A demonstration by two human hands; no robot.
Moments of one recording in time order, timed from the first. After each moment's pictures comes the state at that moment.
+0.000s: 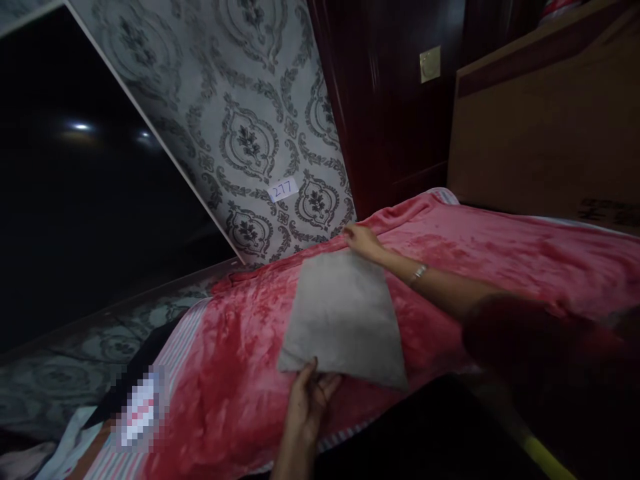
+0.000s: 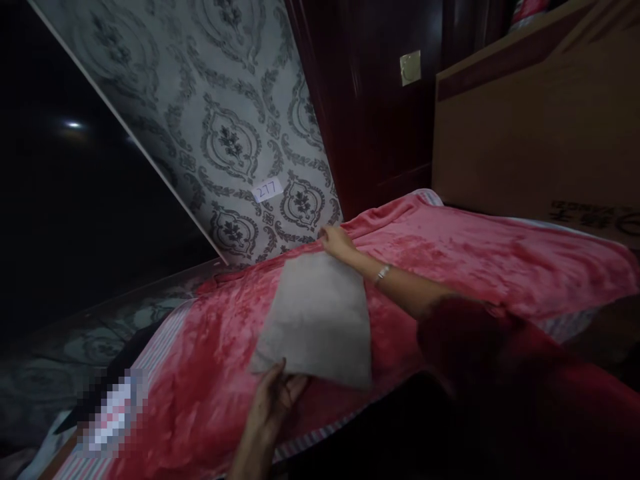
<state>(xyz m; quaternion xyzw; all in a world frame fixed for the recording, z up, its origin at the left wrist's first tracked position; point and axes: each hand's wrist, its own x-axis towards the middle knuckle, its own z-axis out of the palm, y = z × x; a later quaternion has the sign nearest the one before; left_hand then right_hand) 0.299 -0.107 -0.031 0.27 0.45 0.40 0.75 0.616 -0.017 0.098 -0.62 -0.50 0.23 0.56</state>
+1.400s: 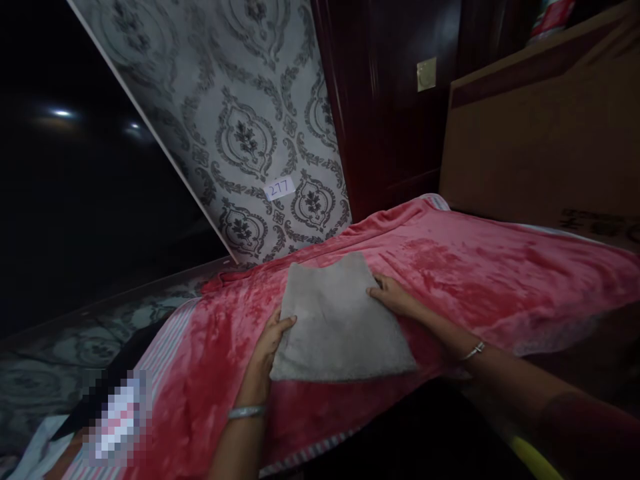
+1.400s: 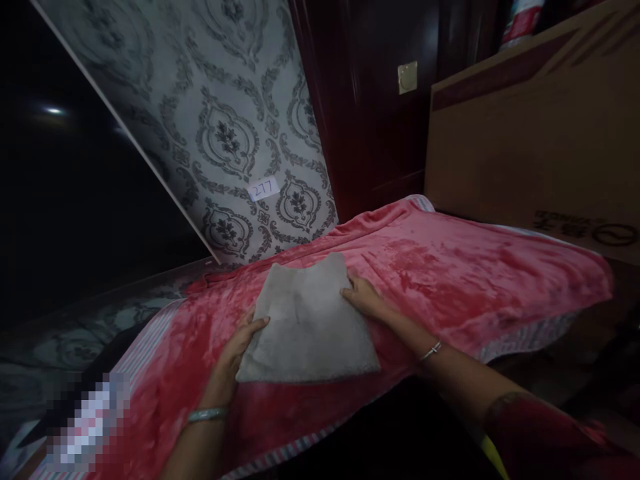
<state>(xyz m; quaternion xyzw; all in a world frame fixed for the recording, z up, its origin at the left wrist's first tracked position) 0.300 -0.007 0.033 0.54 0.40 0.35 0.65 0.607 -0.094 -0.013 -0.61 -0.48 0.29 0.56</state>
